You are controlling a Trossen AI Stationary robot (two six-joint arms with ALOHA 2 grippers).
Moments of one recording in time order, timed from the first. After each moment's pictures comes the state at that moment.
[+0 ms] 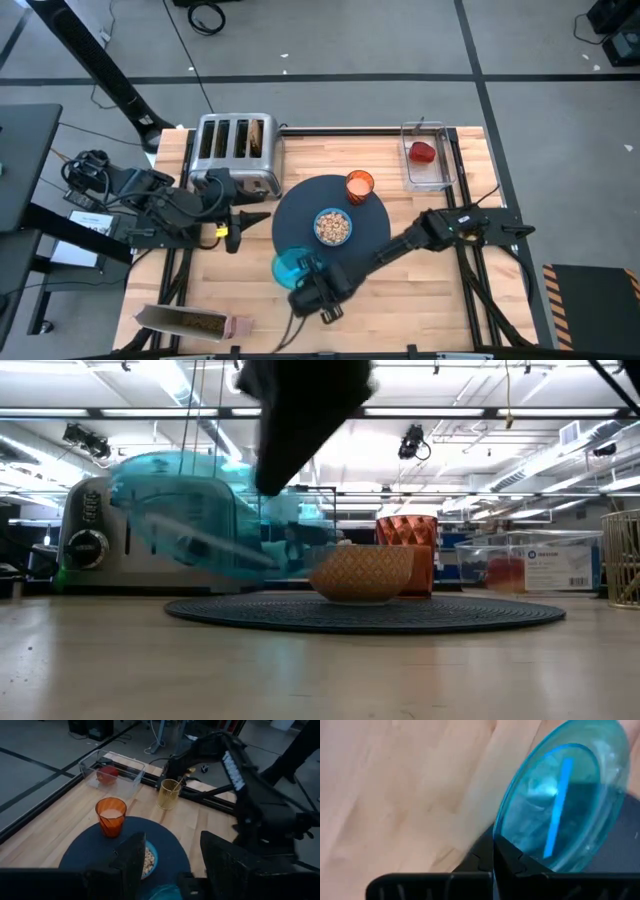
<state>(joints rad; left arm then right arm) -0.47 1.13 1.41 -0.73 -0.62 -0.54 0.44 2.40 2.23 -1.10 0.22 -0.06</state>
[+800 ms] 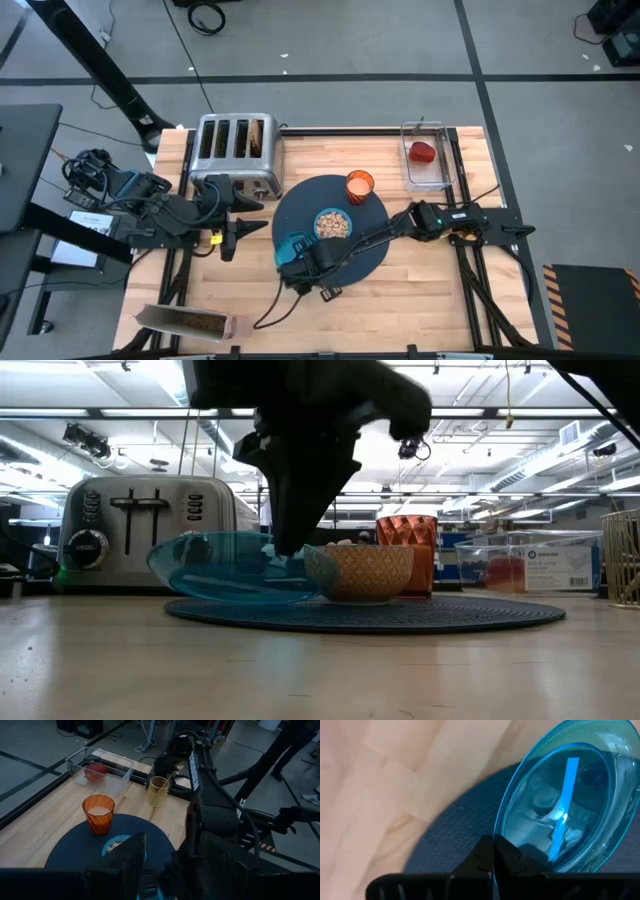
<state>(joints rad) -0.52 1.13 1.41 -0.73 -0.62 -0.56 0.31 2.44 2.23 -1.18 0.08 -0.24</state>
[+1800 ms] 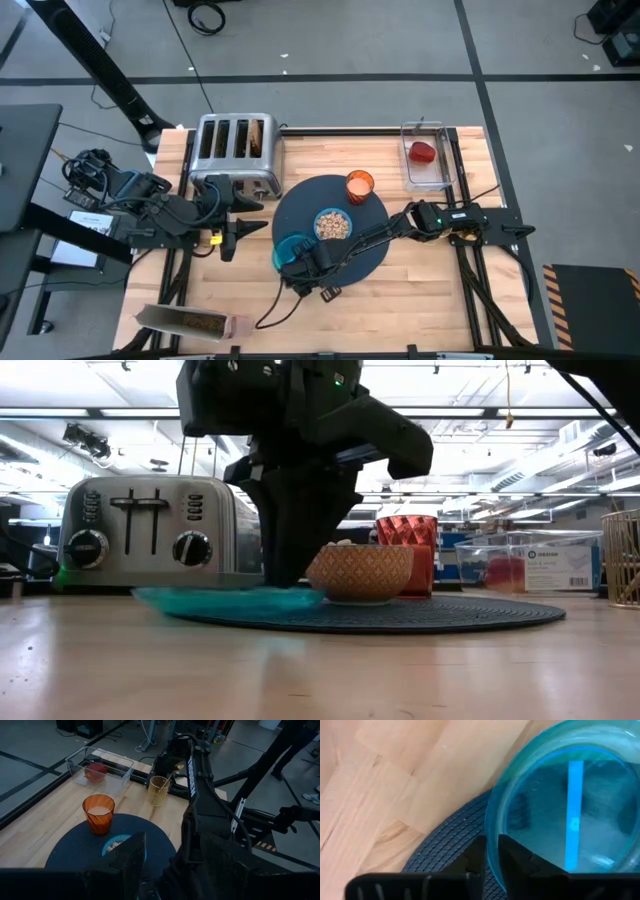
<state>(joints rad) -0.52 1.13 1.41 -0.73 -0.62 -0.56 0.31 2.44 2.14 -1.07 0.06 -0.29</state>
